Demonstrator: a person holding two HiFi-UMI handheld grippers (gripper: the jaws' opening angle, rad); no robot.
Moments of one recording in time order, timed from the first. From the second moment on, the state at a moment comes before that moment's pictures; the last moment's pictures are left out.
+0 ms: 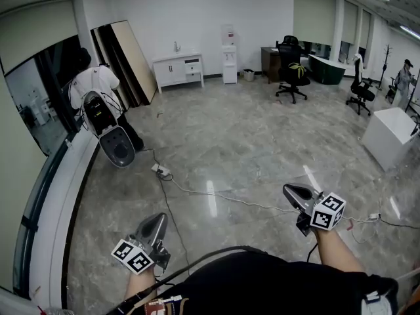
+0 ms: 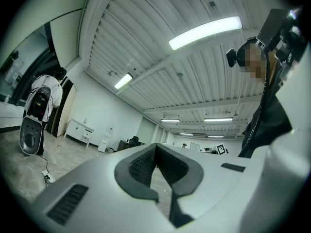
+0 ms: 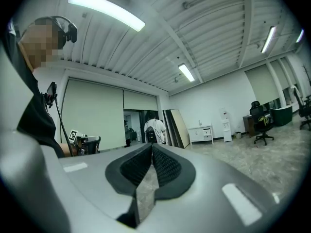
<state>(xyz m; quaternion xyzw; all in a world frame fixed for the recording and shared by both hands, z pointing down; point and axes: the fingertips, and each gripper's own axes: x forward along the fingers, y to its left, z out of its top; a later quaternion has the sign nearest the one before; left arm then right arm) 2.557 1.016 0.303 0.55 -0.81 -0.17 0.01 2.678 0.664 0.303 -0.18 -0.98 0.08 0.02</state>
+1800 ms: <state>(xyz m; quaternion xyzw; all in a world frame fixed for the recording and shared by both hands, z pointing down) 2.486 0.857 0.302 0.52 -0.84 -0.18 0.00 2.549 0.506 0.319 -0.26 -0.96 0.07 0.03</state>
